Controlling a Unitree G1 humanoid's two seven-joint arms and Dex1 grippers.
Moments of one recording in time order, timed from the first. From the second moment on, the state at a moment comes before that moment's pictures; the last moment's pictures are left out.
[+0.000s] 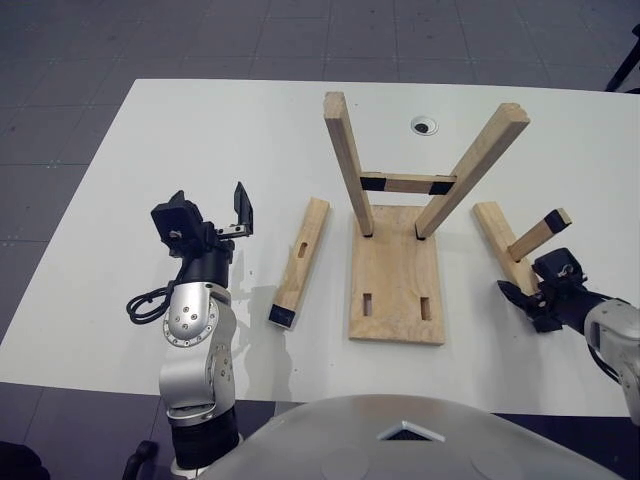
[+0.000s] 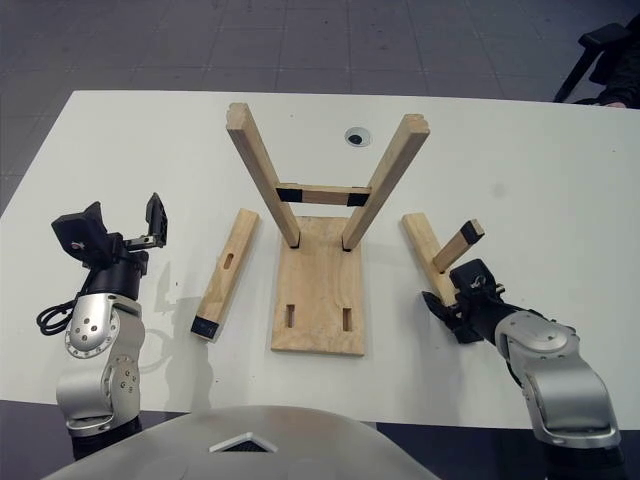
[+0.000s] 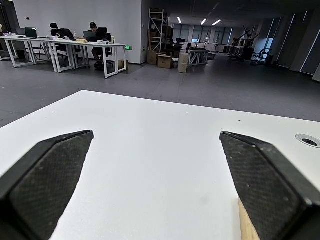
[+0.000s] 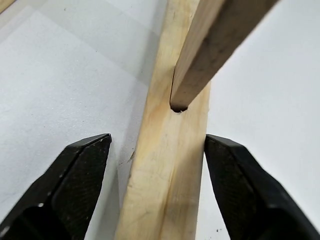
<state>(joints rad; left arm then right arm) 0.28 0.04 0.13 -0.62 -0.14 0.39 0.02 0.37 -0.73 -0.14 -0.50 0.24 0.84 0.46</state>
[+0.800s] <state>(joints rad) 0.07 0.35 0.48 -0.53 -0.86 0.50 -0.41 0.15 -0.55 -0.79 -0.61 0.89 0.85 0.45</state>
